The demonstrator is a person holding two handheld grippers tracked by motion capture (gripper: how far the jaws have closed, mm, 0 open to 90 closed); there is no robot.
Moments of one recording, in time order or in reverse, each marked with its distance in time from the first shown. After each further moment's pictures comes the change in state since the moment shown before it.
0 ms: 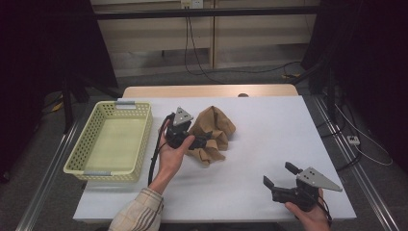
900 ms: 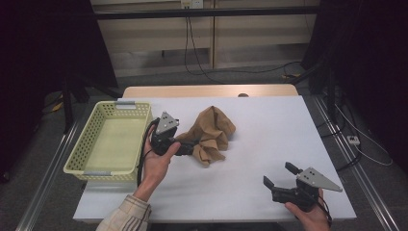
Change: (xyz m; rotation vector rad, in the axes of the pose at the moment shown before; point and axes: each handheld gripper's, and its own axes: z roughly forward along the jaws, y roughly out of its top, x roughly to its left) left arm 0.004 -0.008 -0.045 -0.042 0.006 0.013; right arm 0.001 0.000 -0.001 0.001 -0.001 -0.003
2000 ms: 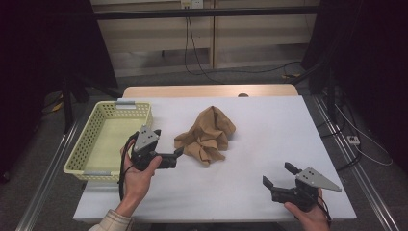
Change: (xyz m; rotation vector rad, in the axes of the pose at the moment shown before) left arm 0.002 -0.029 -0.051 -0.004 0.068 0.002; right arm 0.001 0.000 0.001 0.005 0.002 -0.001
